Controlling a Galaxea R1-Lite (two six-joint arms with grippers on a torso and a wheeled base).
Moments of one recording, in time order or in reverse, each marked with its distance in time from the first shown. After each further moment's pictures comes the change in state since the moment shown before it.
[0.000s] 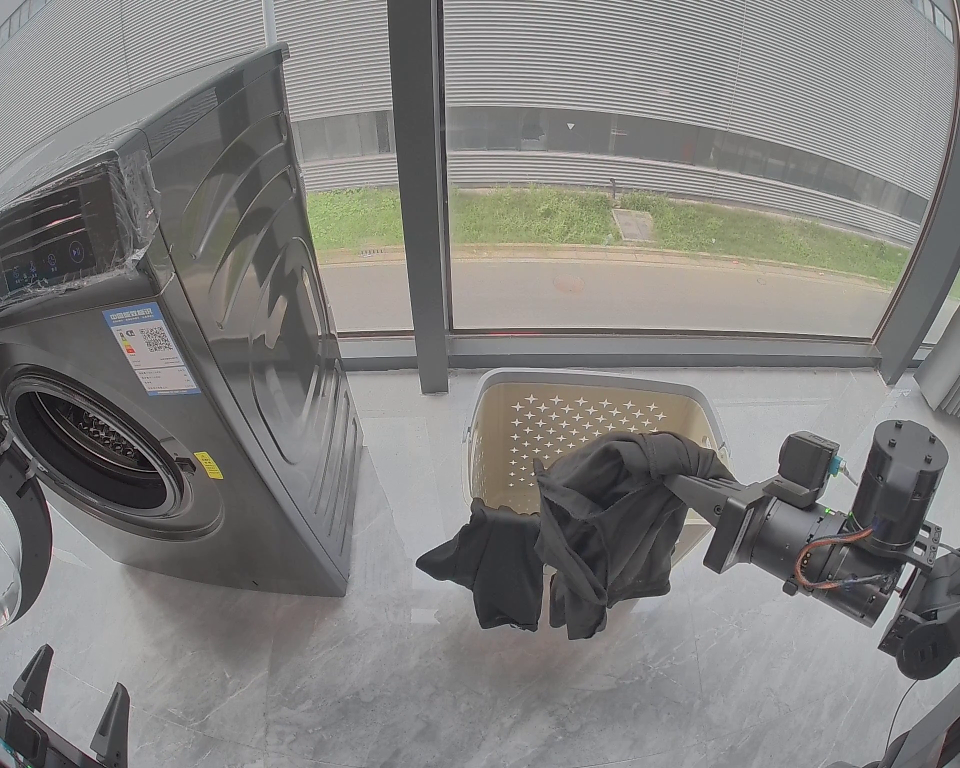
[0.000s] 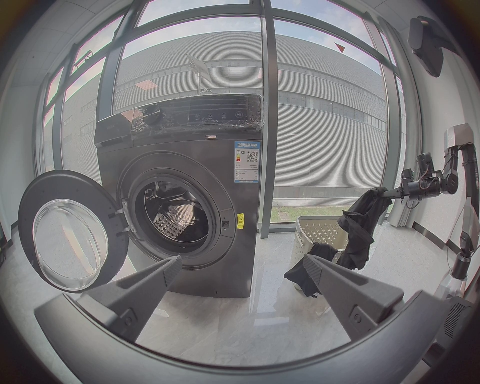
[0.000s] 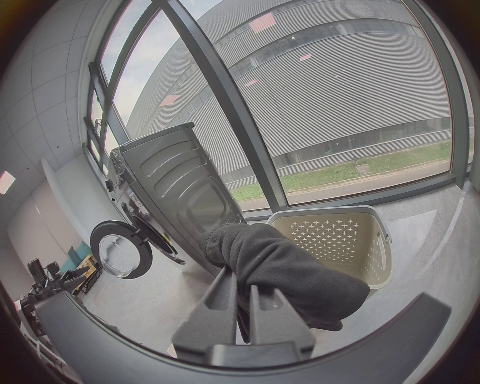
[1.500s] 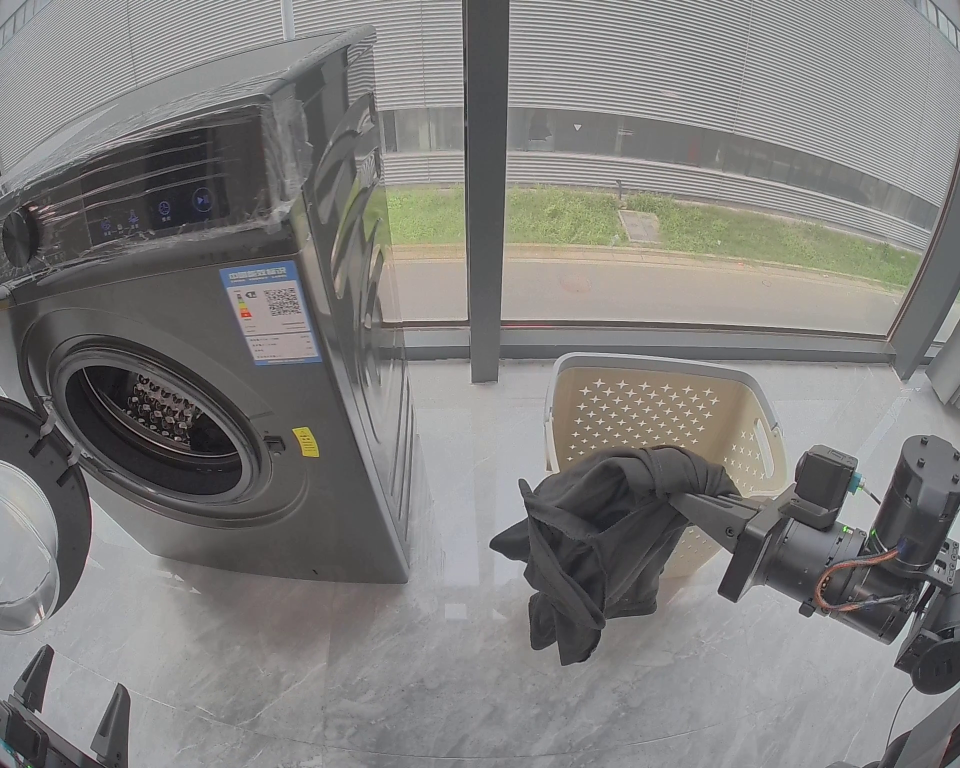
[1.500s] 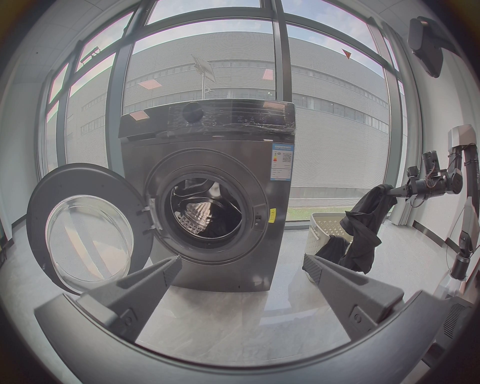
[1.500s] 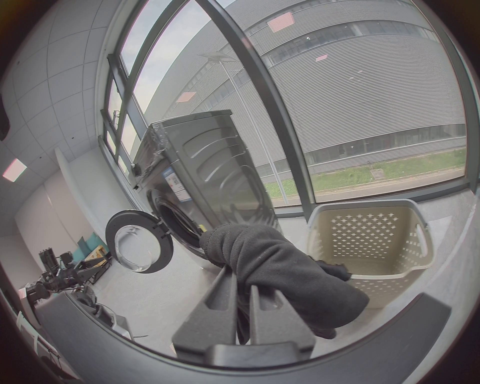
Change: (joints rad) left arm 0.000 0.000 0.000 0.000 -0.004 -0.003; right arm 0.046 -0.071 0.060 -0.015 0.029 -0.038
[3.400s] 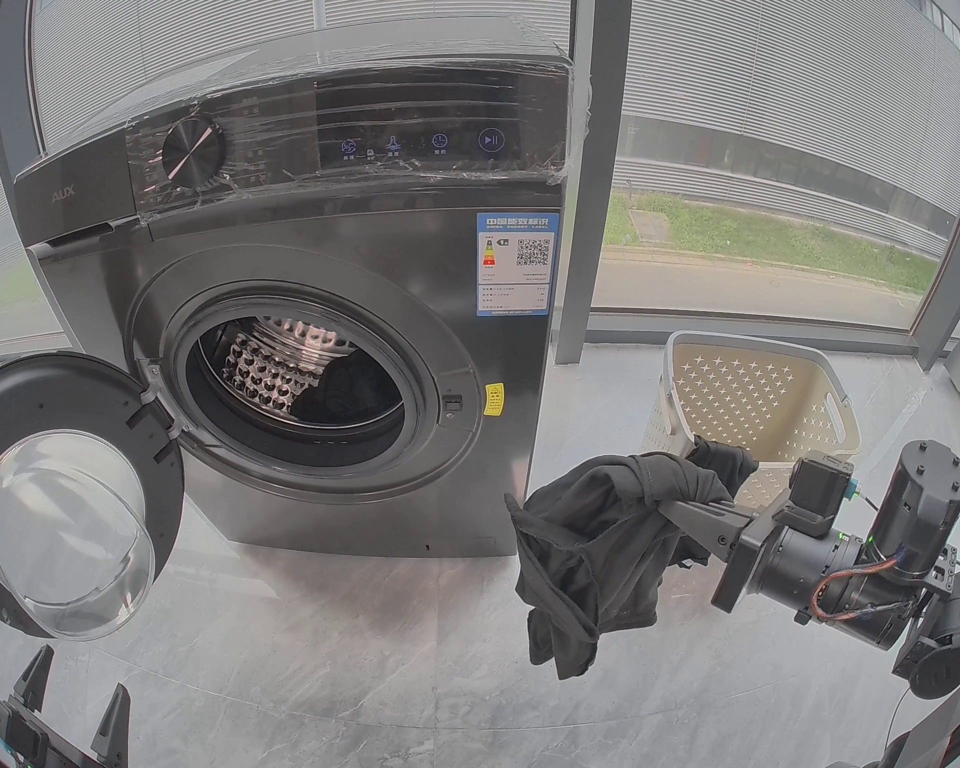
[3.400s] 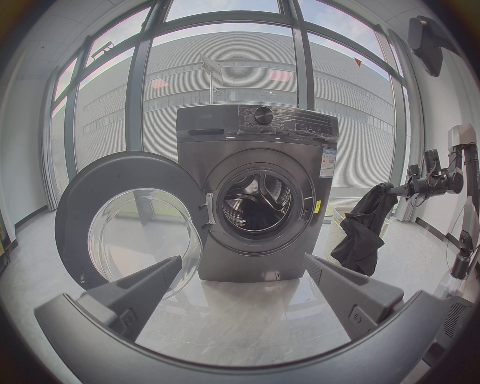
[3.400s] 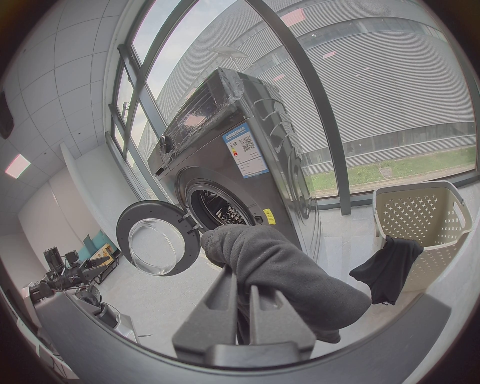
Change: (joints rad) left arm 0.000 0.000 0.000 0.001 0.000 0.003; right arm 0.033 0.005 0.001 -0.013 0.006 0.006
